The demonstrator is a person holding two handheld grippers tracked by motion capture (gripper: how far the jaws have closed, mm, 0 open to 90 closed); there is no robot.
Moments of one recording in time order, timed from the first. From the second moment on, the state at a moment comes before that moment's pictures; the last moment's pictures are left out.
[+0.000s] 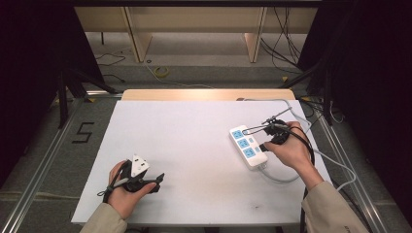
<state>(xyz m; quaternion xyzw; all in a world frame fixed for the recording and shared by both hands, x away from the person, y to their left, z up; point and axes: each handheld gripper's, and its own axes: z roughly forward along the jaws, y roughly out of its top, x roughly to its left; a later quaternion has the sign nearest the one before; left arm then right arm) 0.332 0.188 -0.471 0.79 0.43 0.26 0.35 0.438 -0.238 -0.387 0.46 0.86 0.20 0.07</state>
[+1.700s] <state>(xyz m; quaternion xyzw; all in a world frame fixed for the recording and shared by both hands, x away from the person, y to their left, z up) 0.332 0.188 -0.470 0.79 0.43 0.26 0.35 0.486 -0.217 -0.383 0.47 0.86 0.18 0.07</state>
